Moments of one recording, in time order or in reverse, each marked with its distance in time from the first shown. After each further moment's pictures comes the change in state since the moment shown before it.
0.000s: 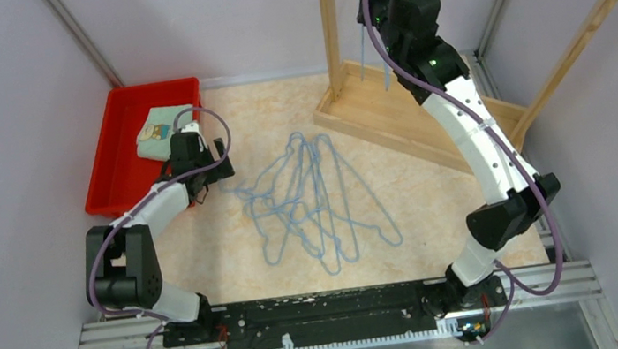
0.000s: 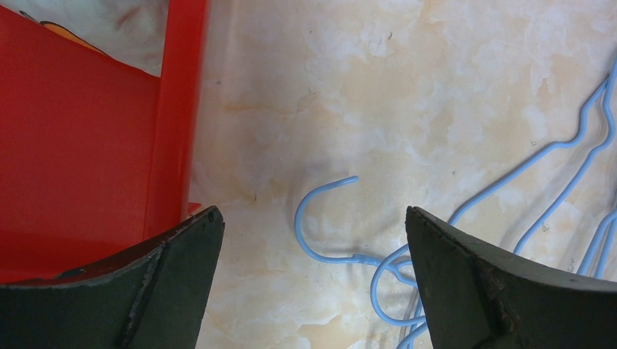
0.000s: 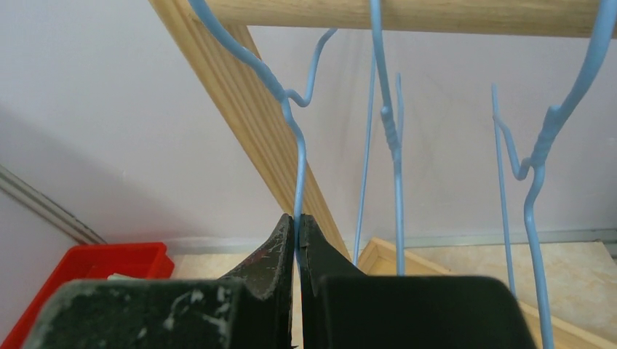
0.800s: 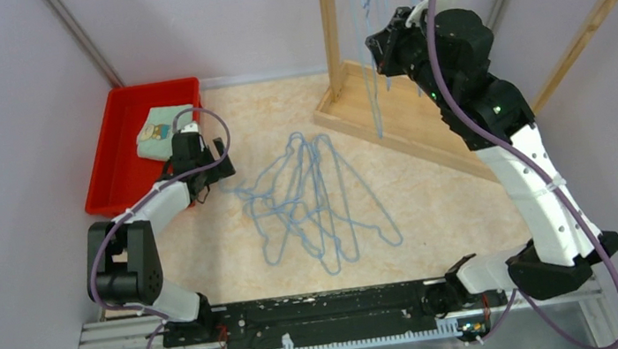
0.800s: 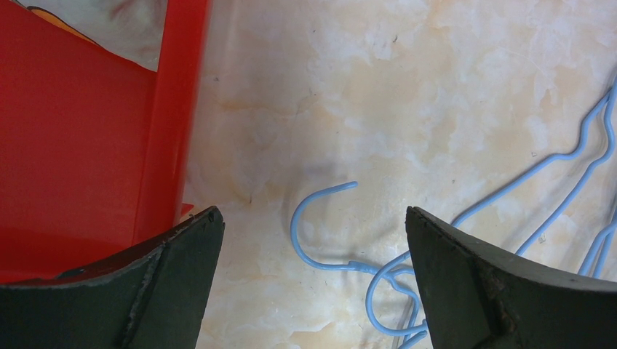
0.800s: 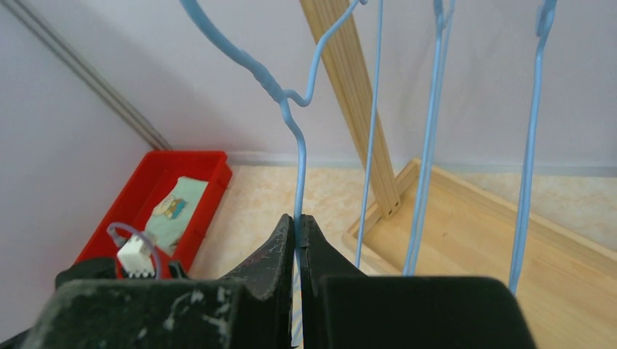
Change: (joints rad) left arm 0.000 0.025 0.002 0.010 -0.009 -0.051; right arm 0.096 -0.311 -0.135 -0.329 -0.102 0.095
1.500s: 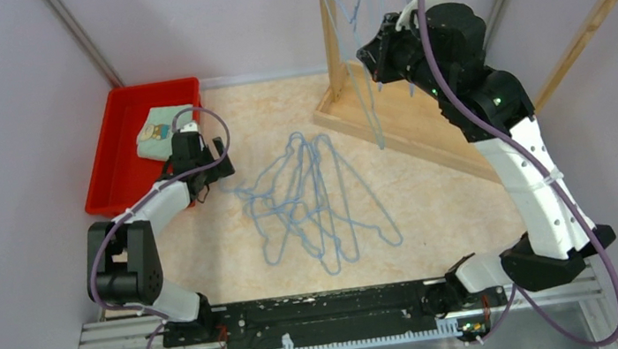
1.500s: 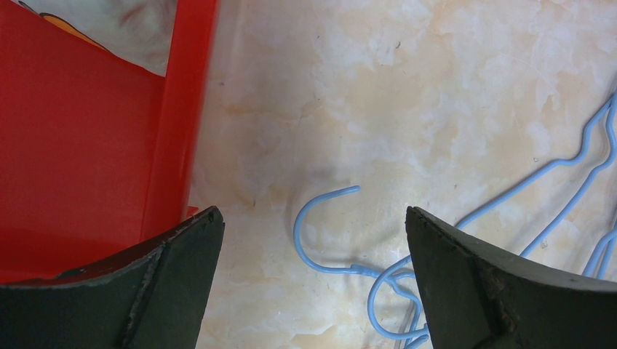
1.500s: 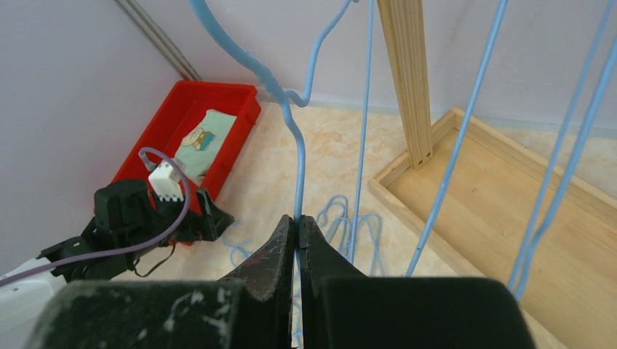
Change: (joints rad) left arm 0.000 0.000 0.003 0.005 -0.013 0.002; right arm 0.000 0.058 0.108 -0.173 -0.131 0.005
